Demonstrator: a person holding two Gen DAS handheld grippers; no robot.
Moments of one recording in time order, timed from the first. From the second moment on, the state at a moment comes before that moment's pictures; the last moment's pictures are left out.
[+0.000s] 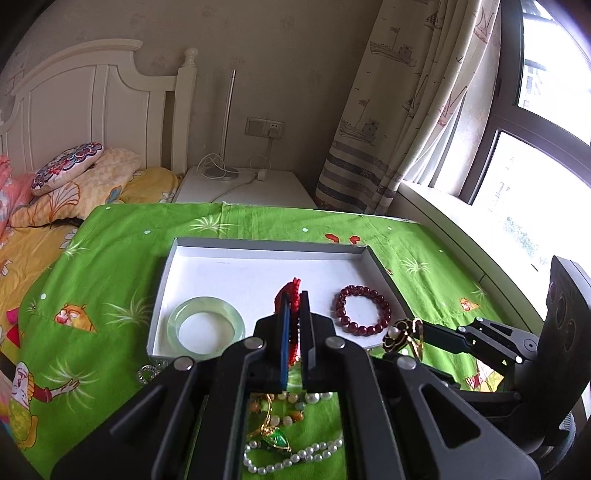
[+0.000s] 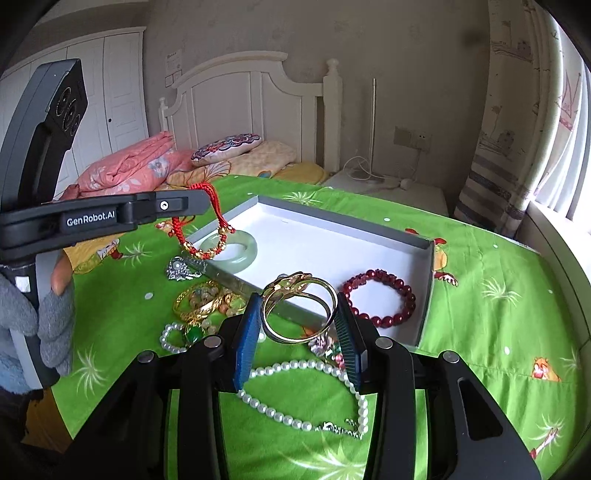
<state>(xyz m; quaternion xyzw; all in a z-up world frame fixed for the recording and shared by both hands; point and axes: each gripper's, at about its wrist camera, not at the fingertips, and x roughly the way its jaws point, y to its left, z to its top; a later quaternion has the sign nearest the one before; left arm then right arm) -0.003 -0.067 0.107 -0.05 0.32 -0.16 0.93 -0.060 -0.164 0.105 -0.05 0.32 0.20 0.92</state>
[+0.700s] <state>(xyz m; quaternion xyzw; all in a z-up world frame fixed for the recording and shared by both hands) 0.102 -0.083 0.074 -0.03 0.37 -0.10 0.92 0.054 -0.150 0.065 -0.02 0.39 0.14 0.91</state>
